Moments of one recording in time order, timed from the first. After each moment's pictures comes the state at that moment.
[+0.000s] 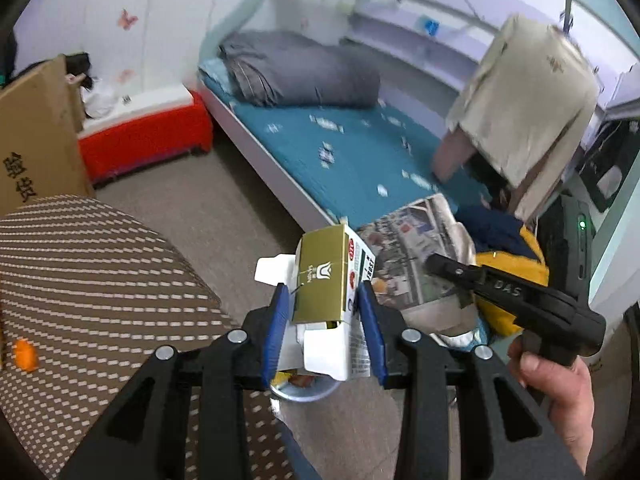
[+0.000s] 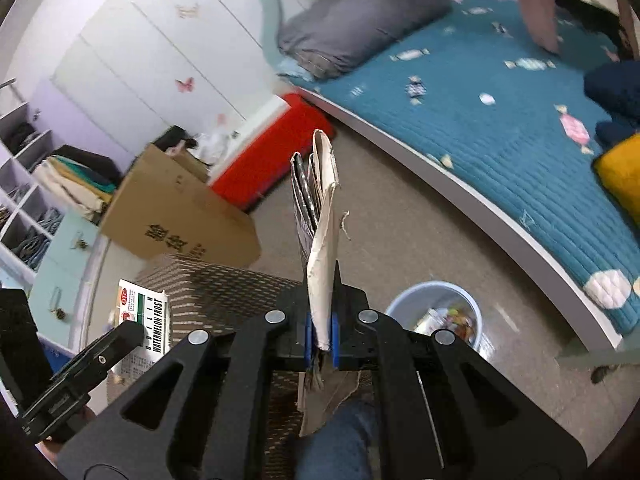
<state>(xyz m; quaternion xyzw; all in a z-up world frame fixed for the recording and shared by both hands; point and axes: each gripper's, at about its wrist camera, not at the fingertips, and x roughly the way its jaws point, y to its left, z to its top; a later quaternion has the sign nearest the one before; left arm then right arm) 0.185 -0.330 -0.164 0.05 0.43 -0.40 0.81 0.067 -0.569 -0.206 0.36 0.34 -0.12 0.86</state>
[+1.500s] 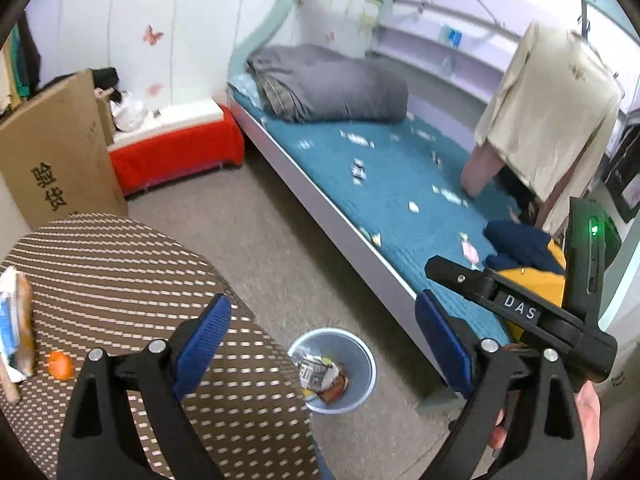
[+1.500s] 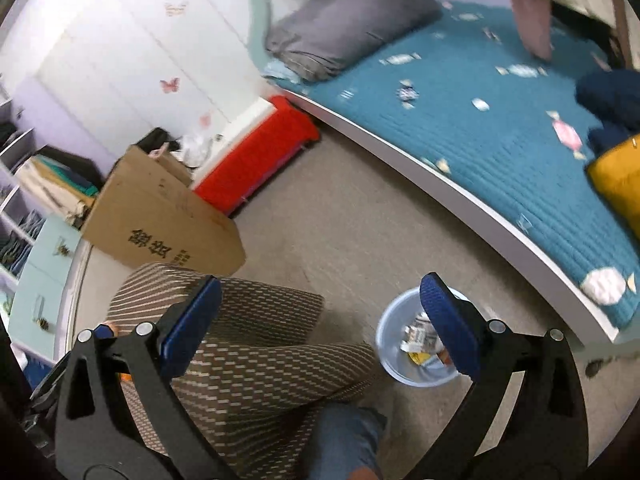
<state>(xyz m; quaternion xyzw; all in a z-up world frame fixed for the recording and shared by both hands) 0.197 -0.307 -0.128 0.05 0.39 -0.34 0.85 0.097 -0.535 -0.175 0.34 0.33 -0.15 0.87</state>
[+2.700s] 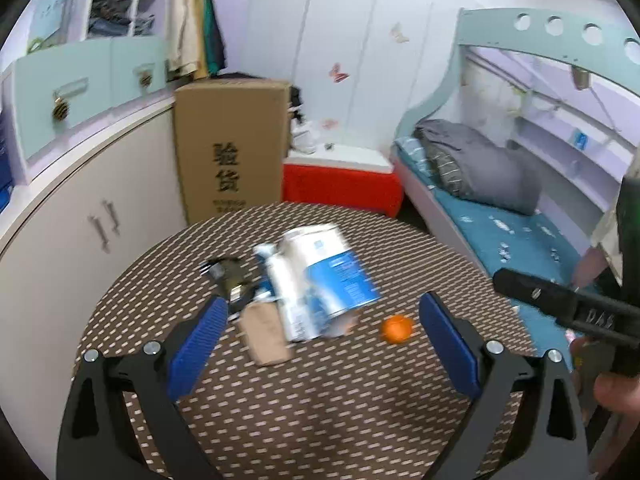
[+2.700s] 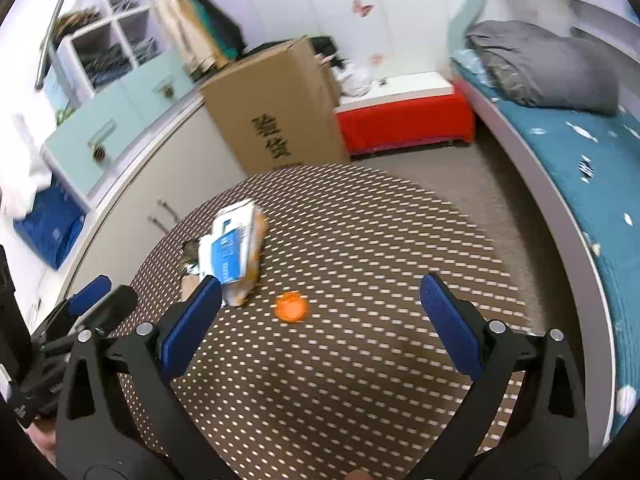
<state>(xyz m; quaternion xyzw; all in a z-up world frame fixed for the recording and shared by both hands) 0.216 0.013 -0.133 -0.04 0.33 -0.10 0.94 0.205 -0.246 -0.129 0.13 0.38 0.08 0.91</state>
